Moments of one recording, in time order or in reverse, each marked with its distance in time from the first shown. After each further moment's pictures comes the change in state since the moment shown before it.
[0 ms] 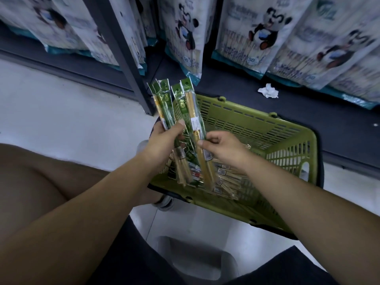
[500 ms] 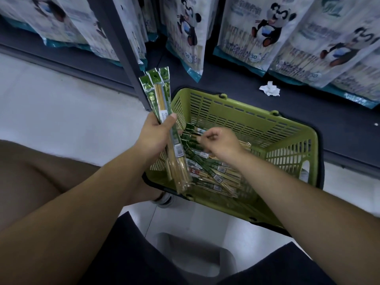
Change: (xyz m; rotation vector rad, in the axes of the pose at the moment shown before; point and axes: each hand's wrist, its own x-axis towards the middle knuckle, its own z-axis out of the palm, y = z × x) left_hand 0.003 0.012 -0.011 0.131 0.065 0.106; right_hand 0.008 0.003 0.012 0.003 0.107 0.066
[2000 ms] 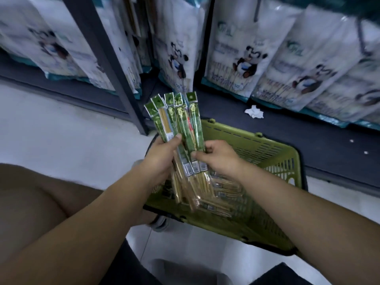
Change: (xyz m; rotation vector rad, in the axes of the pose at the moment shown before) left_hand -0.007 0.025 0.029 -0.273 -0.114 -0.152; right_hand -0.015 -0.038 -0.032 -0.040 -0.042 -0.076
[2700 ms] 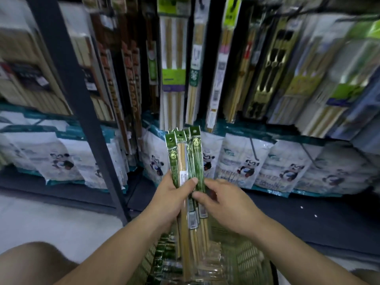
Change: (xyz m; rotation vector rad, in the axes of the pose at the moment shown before) left_hand -0.095 0.125 0.088 0.210 -0.352 0.561; right_hand -0.130 -0.135 -0.106 -0.612 0.380 -0.377
